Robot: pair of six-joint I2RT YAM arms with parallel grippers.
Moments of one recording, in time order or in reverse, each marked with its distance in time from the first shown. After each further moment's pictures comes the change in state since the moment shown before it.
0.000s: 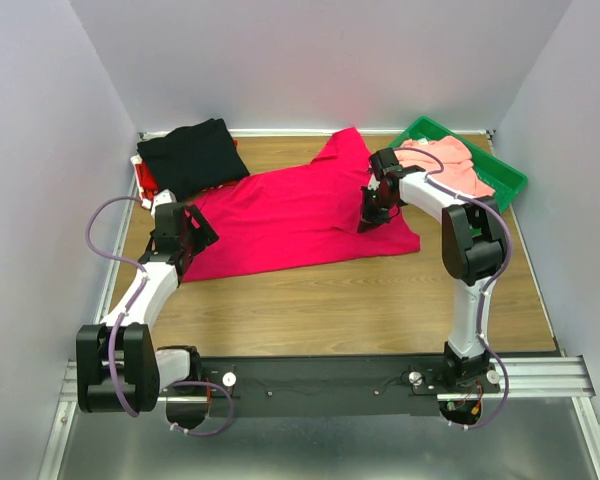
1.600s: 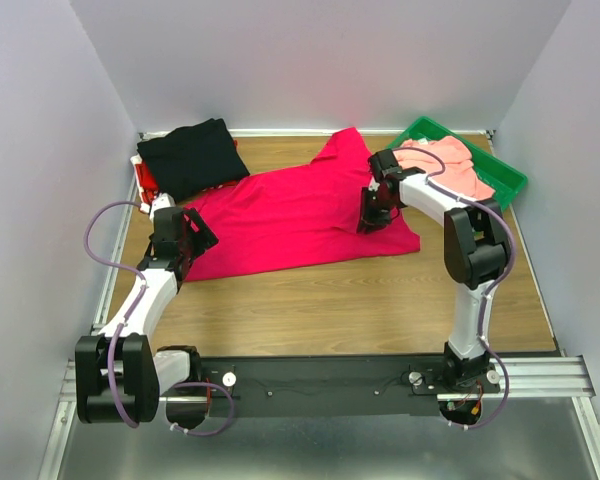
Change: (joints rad) left arm 0.000 -0.055 -0.037 -0.005 0.000 -0.011; right arm 0.014 -0.040 -0.034 0.003 0.069 0.009
